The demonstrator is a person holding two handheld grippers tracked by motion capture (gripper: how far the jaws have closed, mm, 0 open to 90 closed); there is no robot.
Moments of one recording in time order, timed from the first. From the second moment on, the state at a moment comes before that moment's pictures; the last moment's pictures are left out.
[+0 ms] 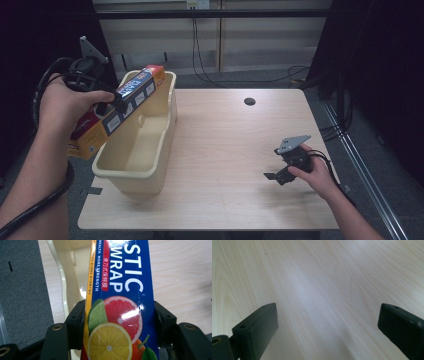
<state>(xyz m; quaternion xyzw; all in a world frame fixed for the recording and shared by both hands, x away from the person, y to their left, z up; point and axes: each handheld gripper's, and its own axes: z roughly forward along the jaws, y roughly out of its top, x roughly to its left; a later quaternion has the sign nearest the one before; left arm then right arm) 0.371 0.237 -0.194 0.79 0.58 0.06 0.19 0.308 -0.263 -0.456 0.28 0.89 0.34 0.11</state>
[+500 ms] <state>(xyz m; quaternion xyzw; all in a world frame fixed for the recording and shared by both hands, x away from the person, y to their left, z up) 0.373 0.238 -0.210 0.79 0.59 0.06 0.17 0.307 -0.264 -0.455 0.28 0.89 0.33 0.12</state>
